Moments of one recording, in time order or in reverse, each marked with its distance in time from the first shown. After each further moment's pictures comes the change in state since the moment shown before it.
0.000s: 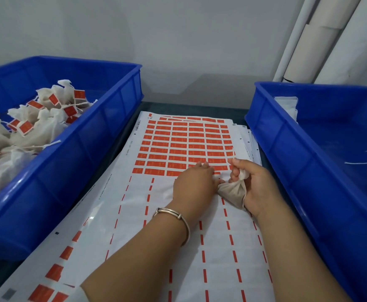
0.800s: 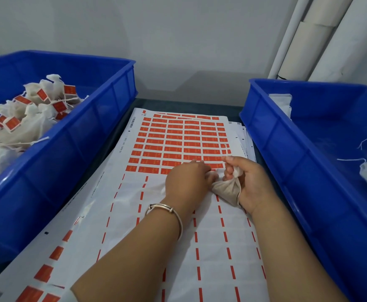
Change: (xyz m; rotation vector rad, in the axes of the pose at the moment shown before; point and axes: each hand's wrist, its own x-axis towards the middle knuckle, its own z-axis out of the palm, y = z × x) left_hand -0.002 0.001 -0.008 -0.134 0.041 -0.022; right_hand 0.000 -0.001 0.000 -0.002 -0.058 -0.002
